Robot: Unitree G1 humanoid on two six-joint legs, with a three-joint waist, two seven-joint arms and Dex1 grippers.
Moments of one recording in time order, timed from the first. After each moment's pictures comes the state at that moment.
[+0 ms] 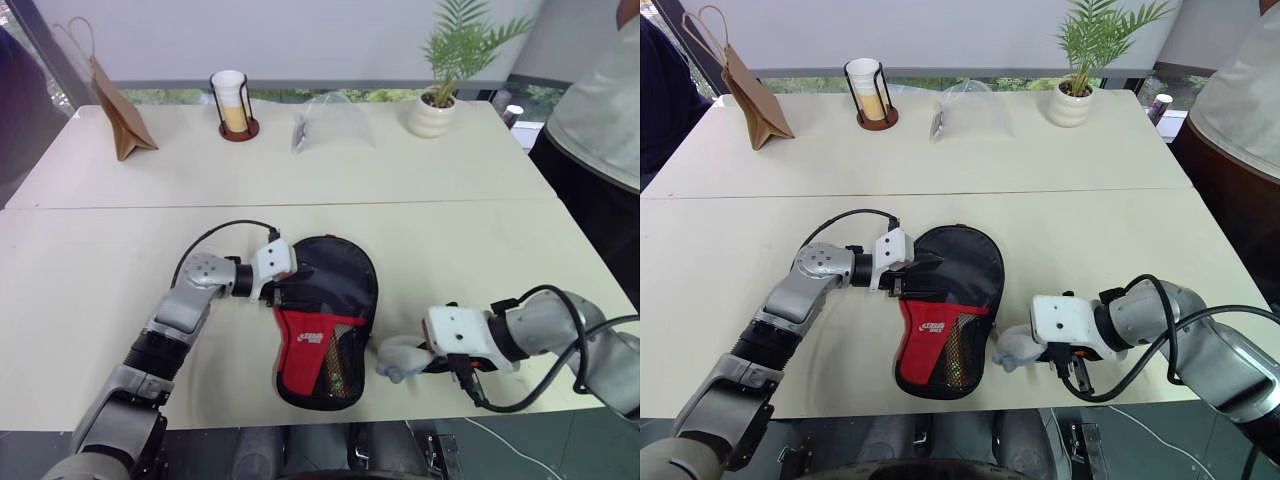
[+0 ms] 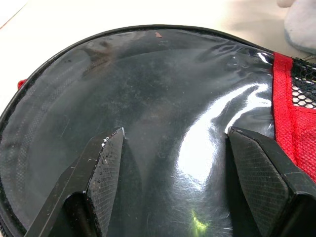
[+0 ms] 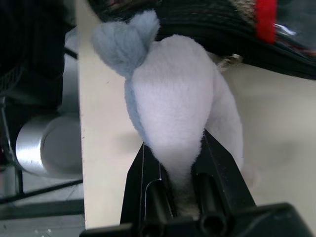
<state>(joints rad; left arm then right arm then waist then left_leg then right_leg) -0.48 0.46 -0.27 0.20 -0.10 0.15 -1.13 -0.13 -1.16 0.22 -0.60 0.20 0.49 1.19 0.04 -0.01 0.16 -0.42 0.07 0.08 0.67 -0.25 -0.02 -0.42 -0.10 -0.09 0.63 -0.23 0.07</state>
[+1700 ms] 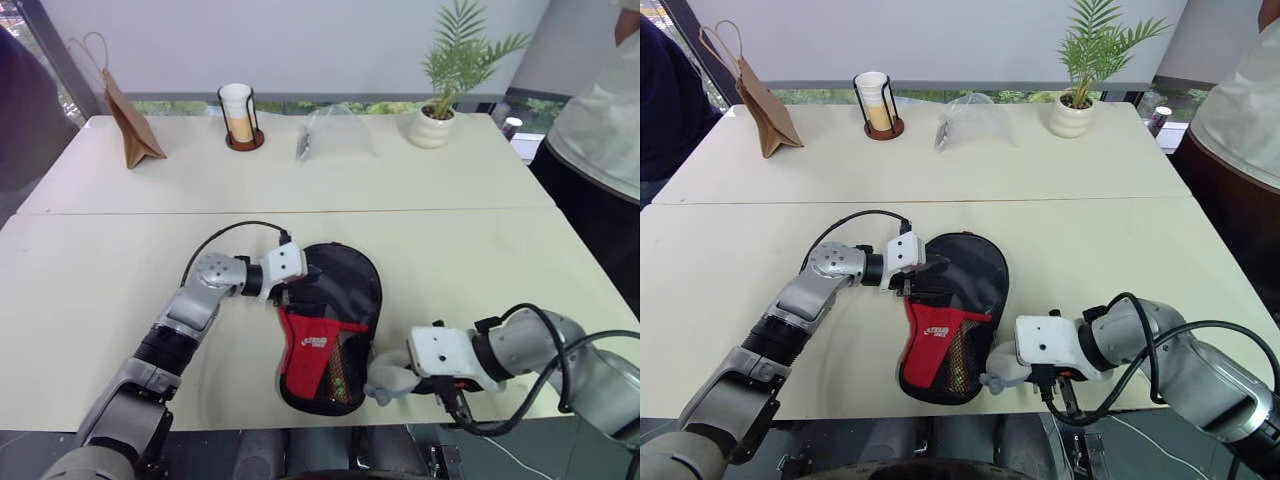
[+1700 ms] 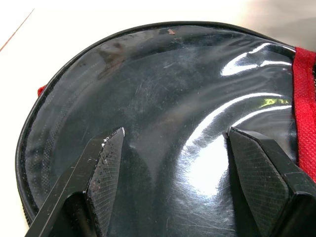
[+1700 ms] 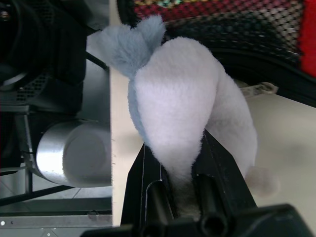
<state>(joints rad) -0.52 0.44 -0.34 0.26 -0.05 0.10 -1.09 -0.07 -1.13 0.34 -0.74 0.11 0.51 1.19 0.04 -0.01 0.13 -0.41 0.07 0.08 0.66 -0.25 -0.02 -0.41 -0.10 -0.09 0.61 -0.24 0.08</state>
